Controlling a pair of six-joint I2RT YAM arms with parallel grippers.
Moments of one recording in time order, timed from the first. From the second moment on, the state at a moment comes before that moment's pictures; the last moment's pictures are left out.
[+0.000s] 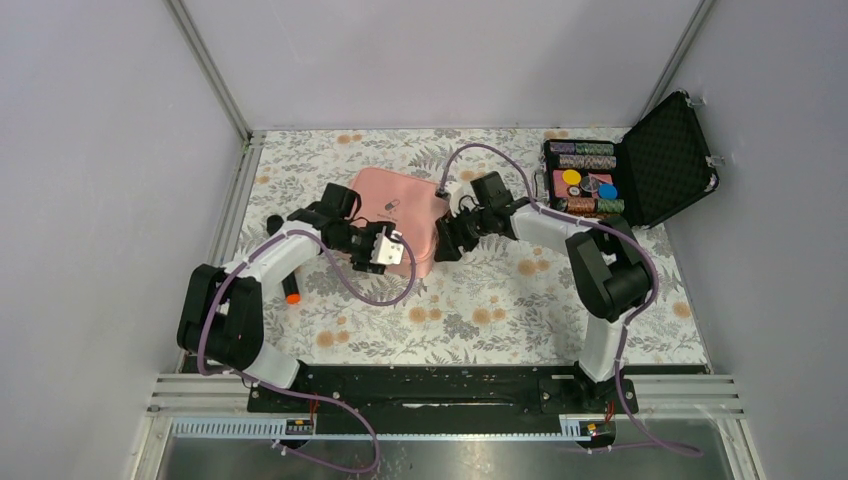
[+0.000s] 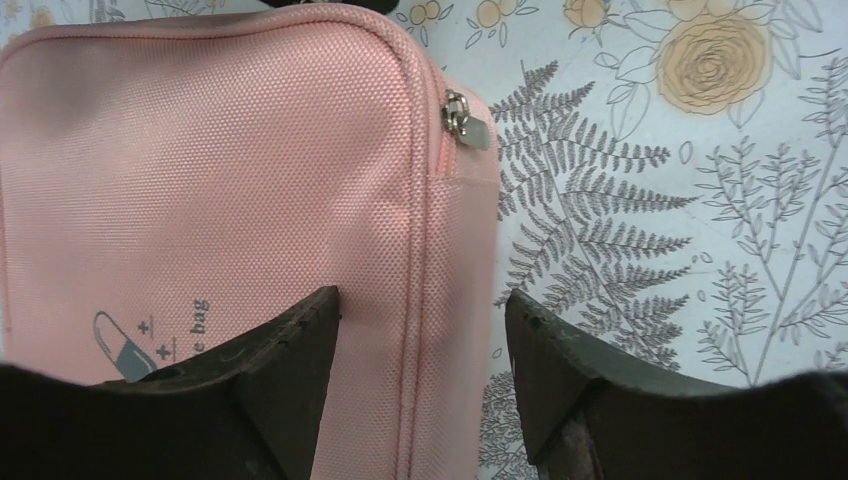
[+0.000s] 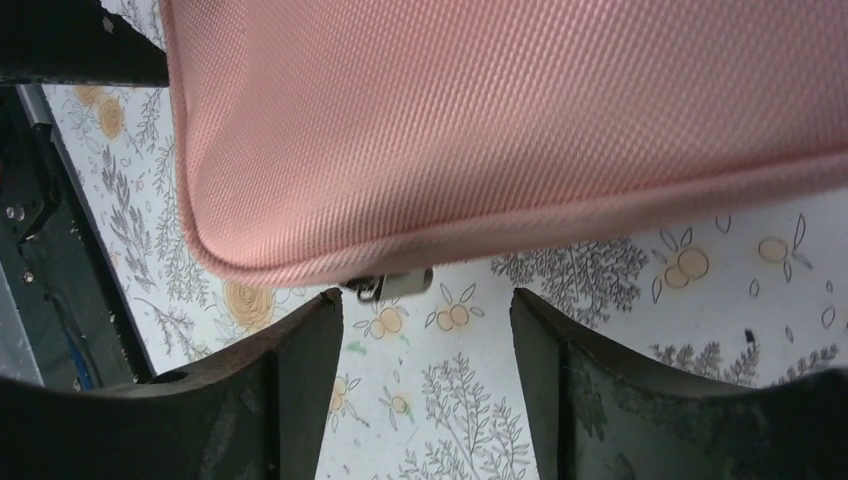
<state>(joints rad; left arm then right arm) -0.33 1.51 0.98 -0.59 0.73 1.46 0.51 1.86 1.17 -0.24 -0.67 -0.12</state>
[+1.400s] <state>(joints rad) -0.43 1.50 0.67 0.30 0.54 1.02 0.61 1.86 1.19 -0.27 -0.66 0.06</state>
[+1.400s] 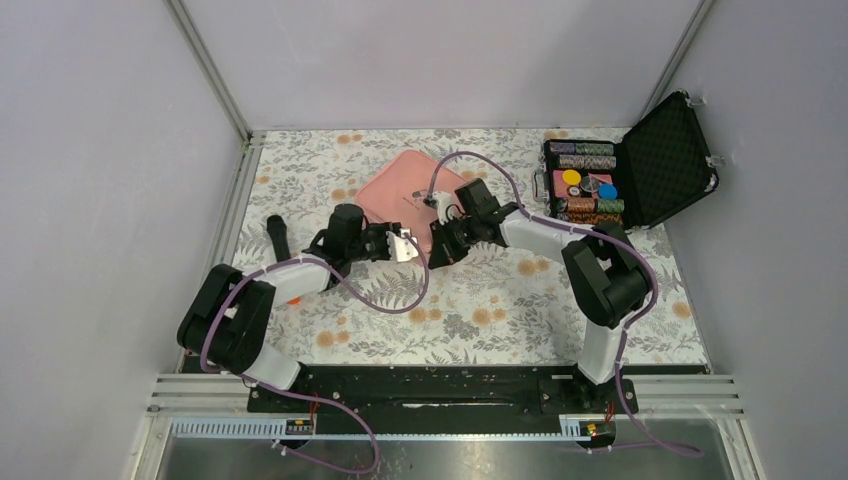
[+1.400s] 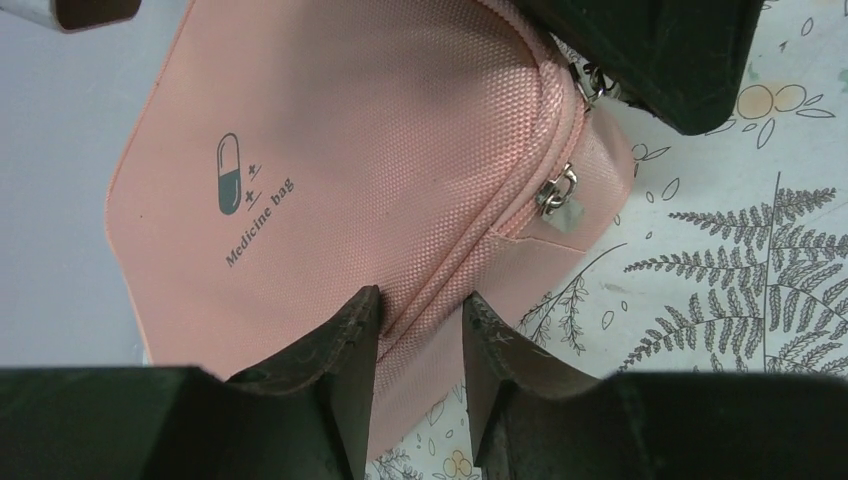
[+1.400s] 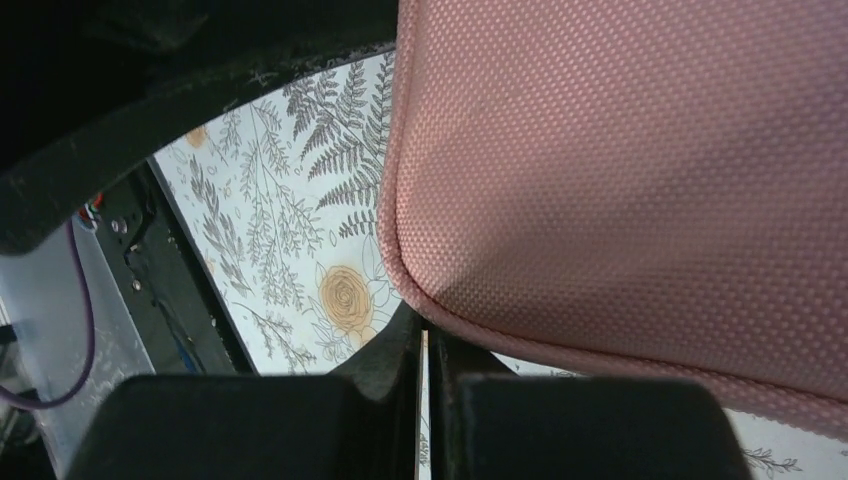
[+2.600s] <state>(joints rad) -0.43 1.45 0.73 0.22 0.39 0.67 0.56 1.91 1.32 -0.36 -0.43 0.39</state>
